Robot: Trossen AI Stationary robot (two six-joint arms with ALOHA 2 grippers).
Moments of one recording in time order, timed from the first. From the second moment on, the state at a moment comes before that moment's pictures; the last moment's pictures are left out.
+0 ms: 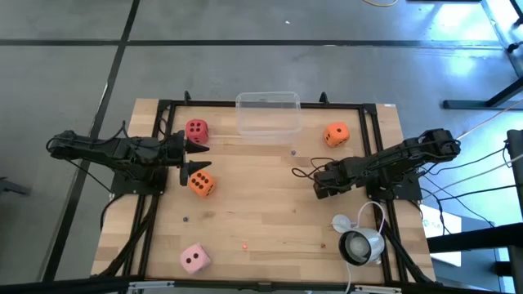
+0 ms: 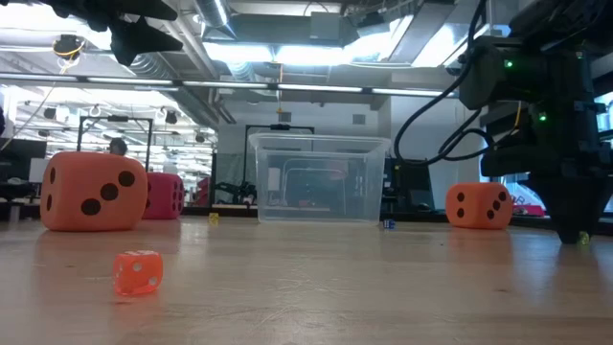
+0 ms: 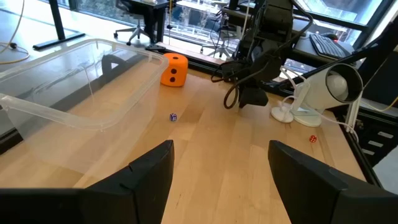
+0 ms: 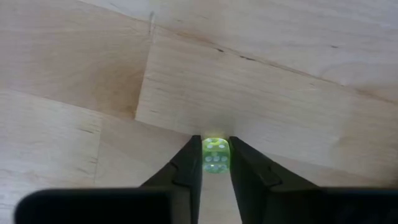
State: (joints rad) left arm -0.10 0.49 0.56 -0.29 -0.35 -0.30; right arm 0.18 1.46 0.63 -0.81 -0.03 1.43
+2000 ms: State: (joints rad) left arm -0.10 0.53 0.56 -0.27 -0.22 -0.56; right arm 0.00 1.23 1.05 -0.47 0.37 0.99
